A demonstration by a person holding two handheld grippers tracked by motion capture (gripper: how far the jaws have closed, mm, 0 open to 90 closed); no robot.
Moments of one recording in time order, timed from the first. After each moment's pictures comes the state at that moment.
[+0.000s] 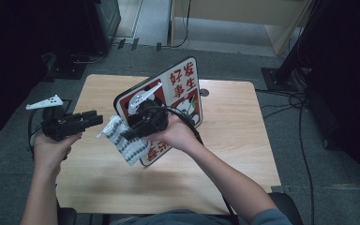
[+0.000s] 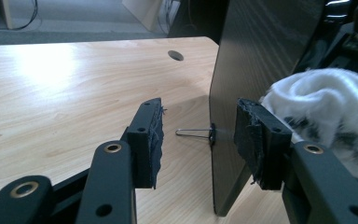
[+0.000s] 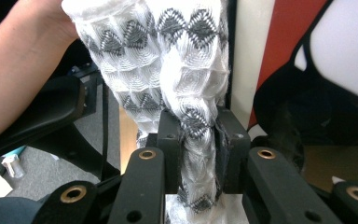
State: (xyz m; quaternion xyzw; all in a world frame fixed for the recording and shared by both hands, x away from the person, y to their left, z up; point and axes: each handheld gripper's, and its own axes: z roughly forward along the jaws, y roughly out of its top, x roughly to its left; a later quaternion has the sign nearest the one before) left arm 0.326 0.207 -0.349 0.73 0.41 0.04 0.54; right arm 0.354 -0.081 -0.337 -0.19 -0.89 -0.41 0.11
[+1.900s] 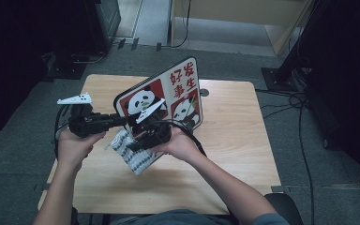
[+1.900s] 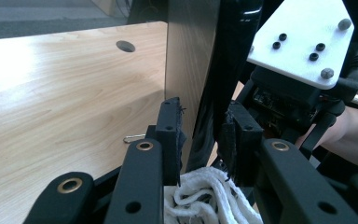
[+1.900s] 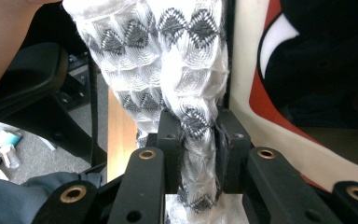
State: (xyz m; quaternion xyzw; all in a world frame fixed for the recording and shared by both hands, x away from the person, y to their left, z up) left arm 0.333 0.145 -0.343 0.77 0.35 -0.01 0.53; right arm 0.346 -0.089 -0.386 -0.18 -0.89 -0.40 0.12
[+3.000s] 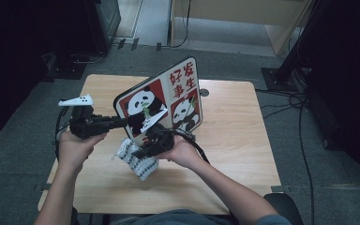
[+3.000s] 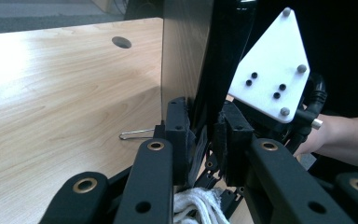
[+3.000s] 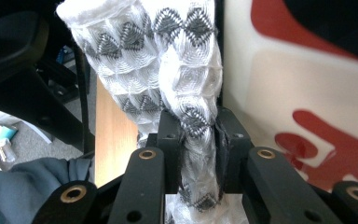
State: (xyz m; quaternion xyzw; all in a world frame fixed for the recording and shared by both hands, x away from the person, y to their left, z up) left arm 0.330 0.144 -0.344 0.77 0.35 -0.02 0.53; right arm 0.338 -0.098 -0.419 -0.19 -0.90 -0.39 0.12
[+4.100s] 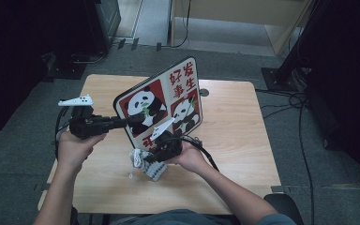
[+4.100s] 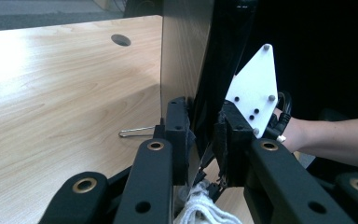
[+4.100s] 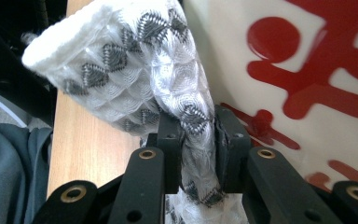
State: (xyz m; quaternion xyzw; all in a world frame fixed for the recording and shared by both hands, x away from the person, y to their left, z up) left arm 0.330 0.144 -0.344 0.77 0.35 -0.02 0.53; right arm 0.337 -0.122 -0.456 -0.17 -0.91 -0.37 0.09
